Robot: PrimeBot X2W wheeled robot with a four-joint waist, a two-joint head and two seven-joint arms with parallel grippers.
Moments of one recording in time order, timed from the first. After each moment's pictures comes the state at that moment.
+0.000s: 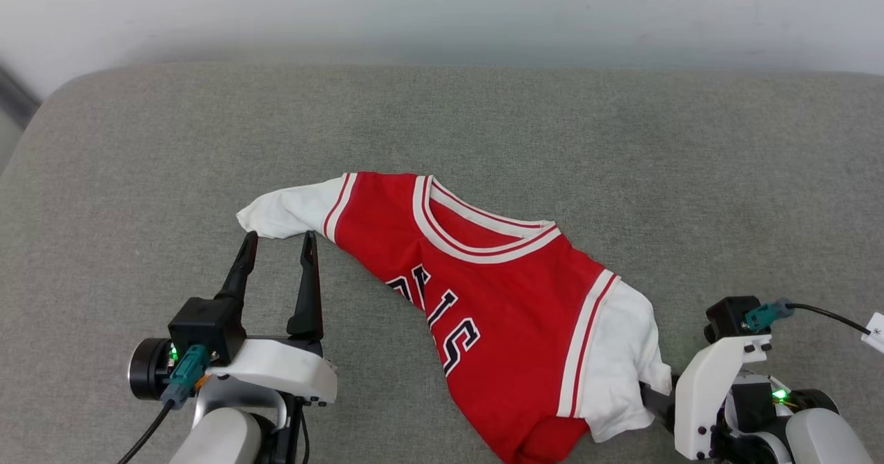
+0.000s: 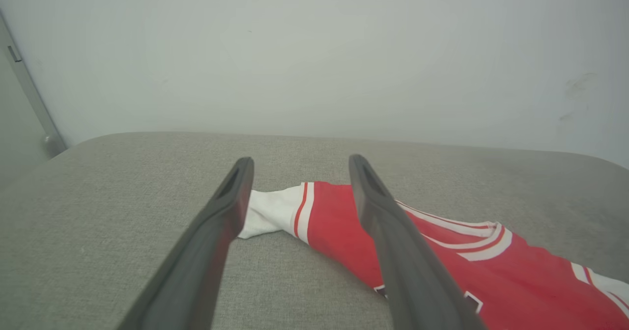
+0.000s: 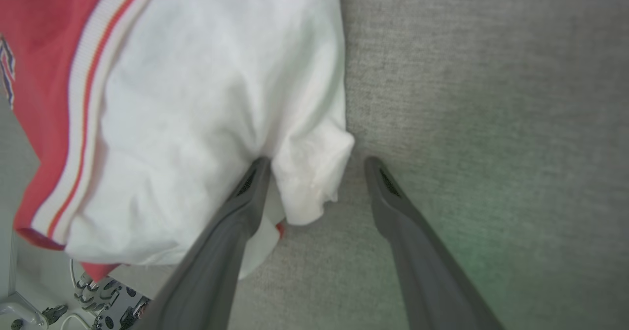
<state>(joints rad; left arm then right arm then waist) -0.19 0.31 -0.38 0.07 -0.46 0.25 -0.23 -0.13 -0.14 0.08 0.22 0.40 0.13 0.75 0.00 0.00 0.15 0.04</state>
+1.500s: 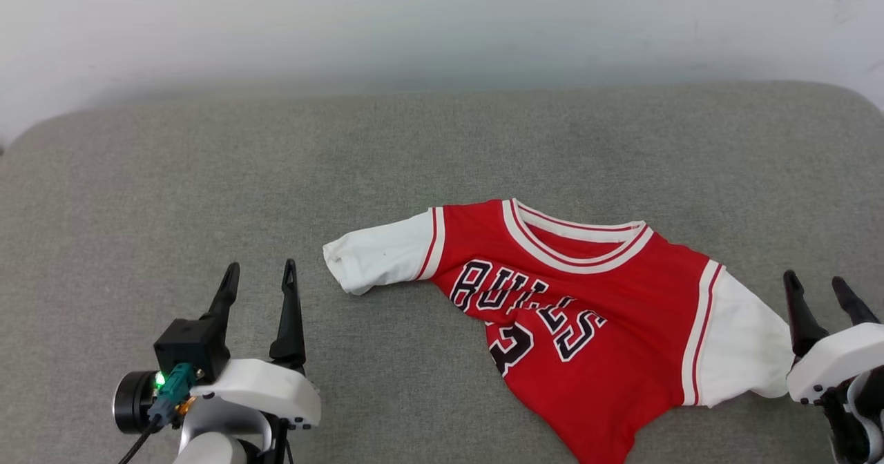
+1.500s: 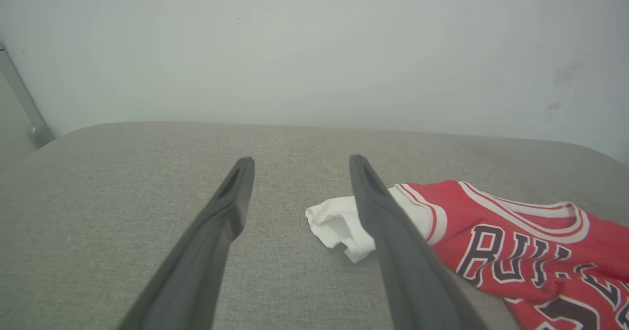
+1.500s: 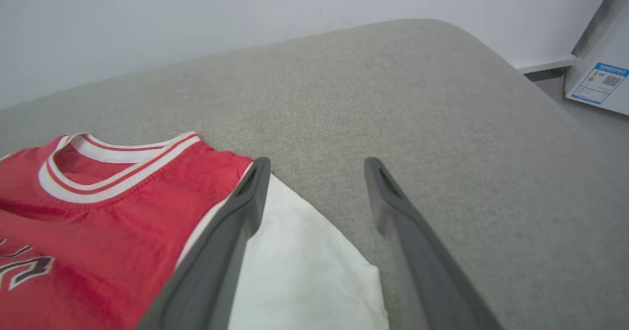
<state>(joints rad) -0.14 0.34 -0.37 0.06 -0.49 0.30 -0.20 -0.26 -0.29 -0.10 0.58 0.38 0.13 -0.05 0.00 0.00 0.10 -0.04</state>
